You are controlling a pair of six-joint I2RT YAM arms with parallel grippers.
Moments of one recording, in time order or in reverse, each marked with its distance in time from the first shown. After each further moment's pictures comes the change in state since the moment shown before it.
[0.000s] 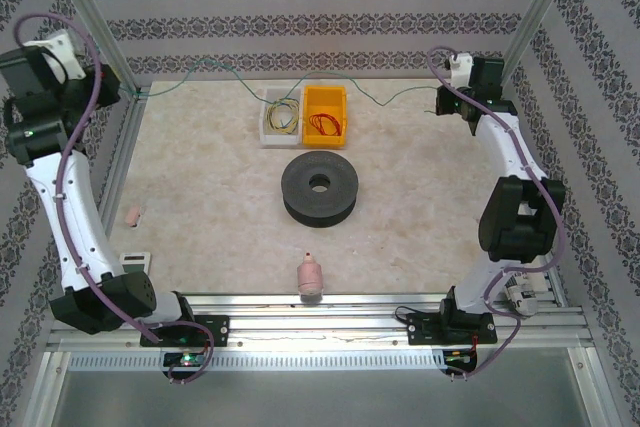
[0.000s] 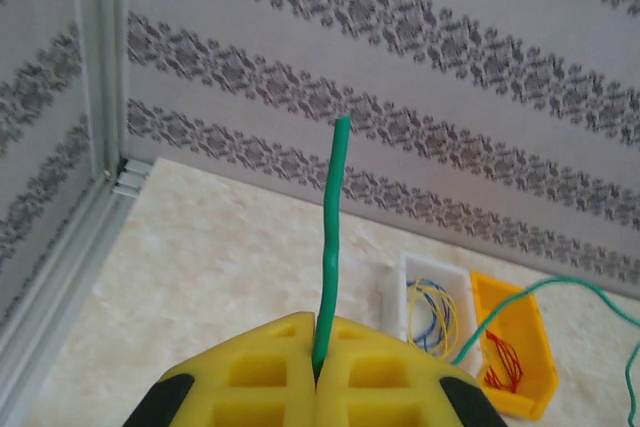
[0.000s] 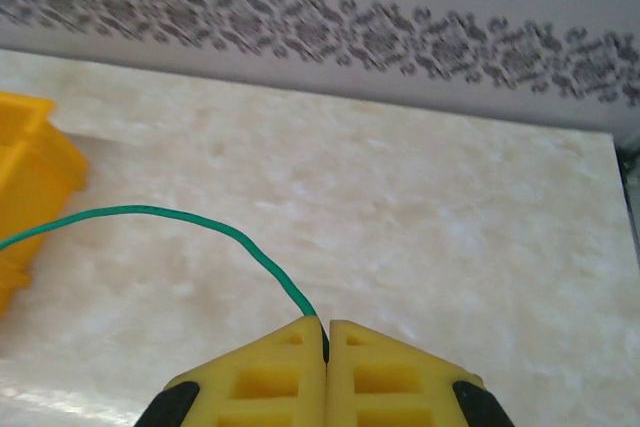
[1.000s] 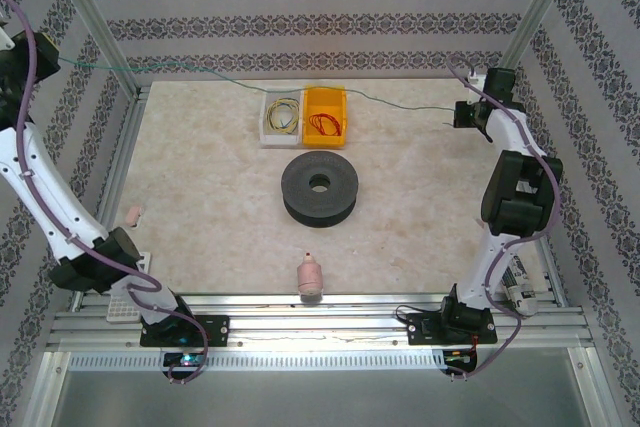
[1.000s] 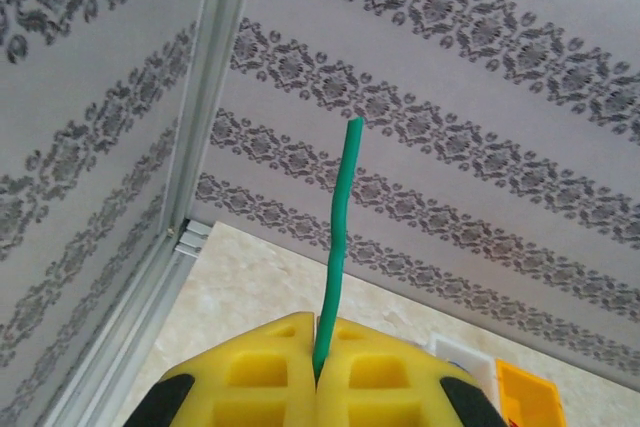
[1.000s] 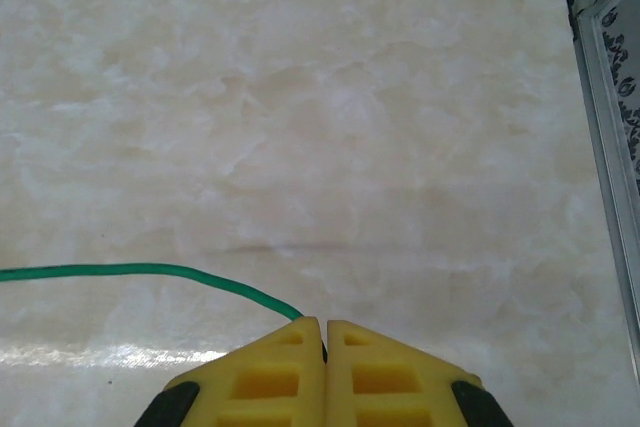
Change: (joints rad) left arm 0.211 0.298 0.589 -0.245 0.090 -0.013; right arm -0.122 0.224 0.109 -0.092 0.064 -0.003
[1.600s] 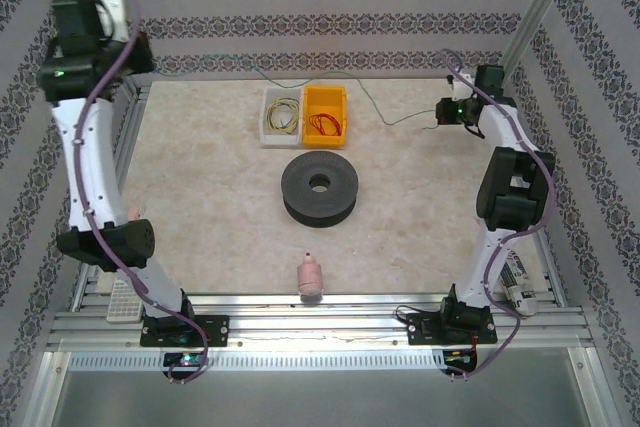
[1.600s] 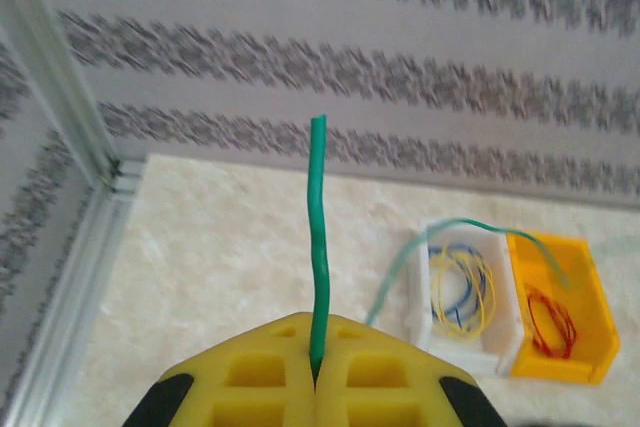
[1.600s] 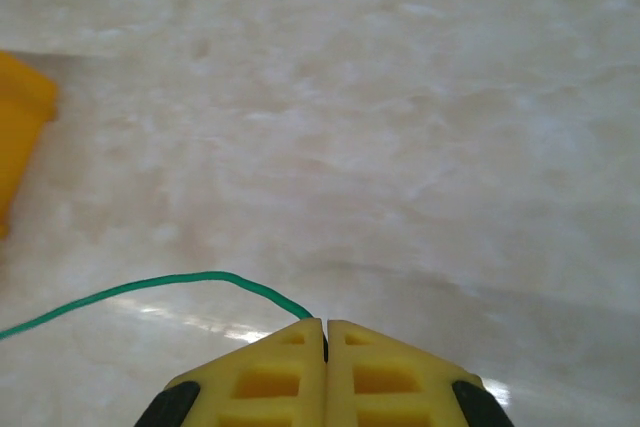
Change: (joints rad) left arm -0.510 0.061 -0.123 -0.031 -0.362 0.126; right arm 0.065 0.032 0.051 -0.051 -0.279 0.039
